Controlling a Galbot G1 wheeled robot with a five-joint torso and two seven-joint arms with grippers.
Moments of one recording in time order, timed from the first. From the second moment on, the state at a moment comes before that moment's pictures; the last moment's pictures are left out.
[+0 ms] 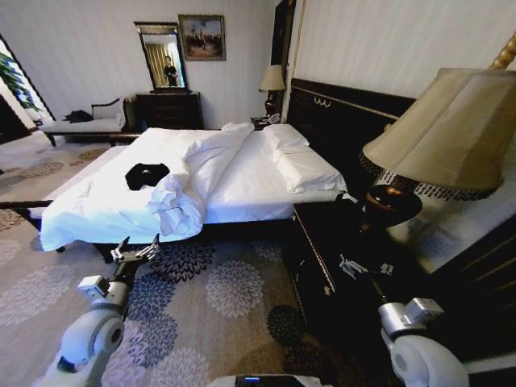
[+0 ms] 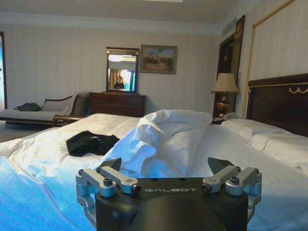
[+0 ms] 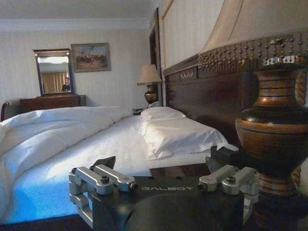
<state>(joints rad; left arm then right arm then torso) 1.58 -1.11 -0.80 -2.19 -0.60 0.17 -0.15 -1.74 1.34 0.86 2.30 0.44 -0.17 -0.03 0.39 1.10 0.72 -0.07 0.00</state>
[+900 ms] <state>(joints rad) 1.61 -1.15 -0.79 -2.21 -0.57 0.17 -0.14 -1.77 1.36 0.86 2.31 0.39 -0.14 -0.05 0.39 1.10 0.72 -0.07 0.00</state>
